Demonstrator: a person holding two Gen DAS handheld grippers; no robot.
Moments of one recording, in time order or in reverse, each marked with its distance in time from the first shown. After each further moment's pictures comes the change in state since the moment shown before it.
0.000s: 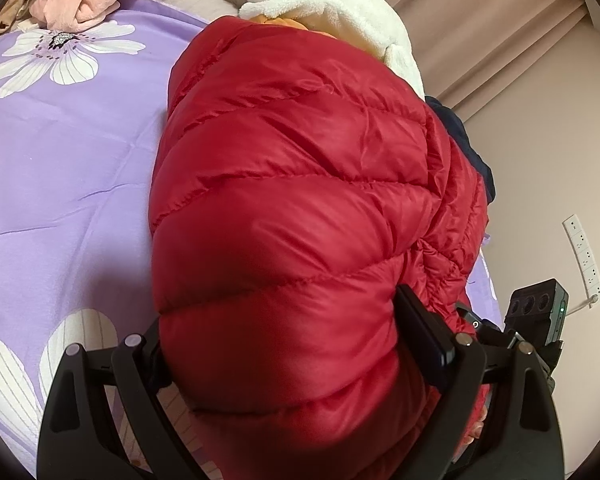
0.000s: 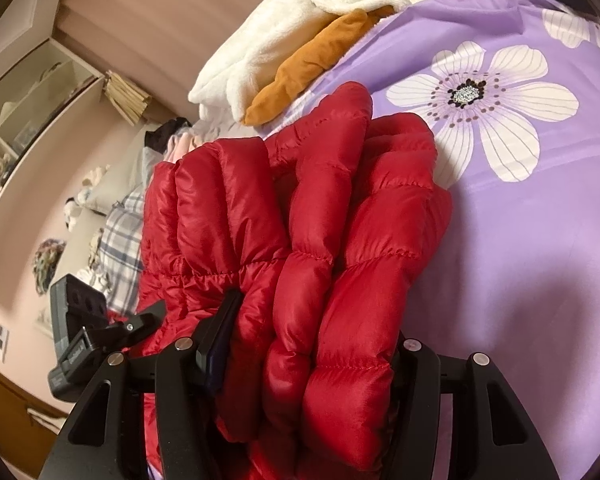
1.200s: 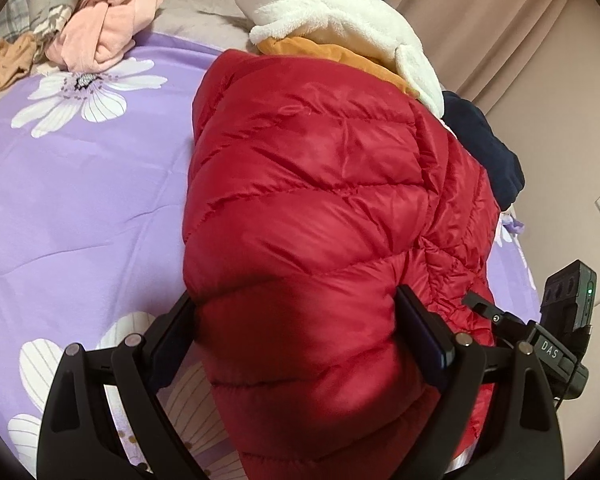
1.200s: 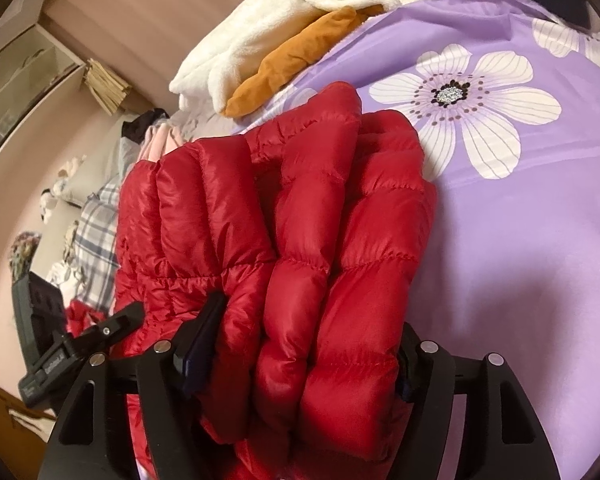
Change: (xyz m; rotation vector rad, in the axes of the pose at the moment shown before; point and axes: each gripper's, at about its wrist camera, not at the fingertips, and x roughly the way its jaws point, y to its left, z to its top) left arm -0.019 -0.015 -0.005 0.096 -0.056 0.179; right arm -0.001 0.005 -0.002 -0.014 0.018 -0.109
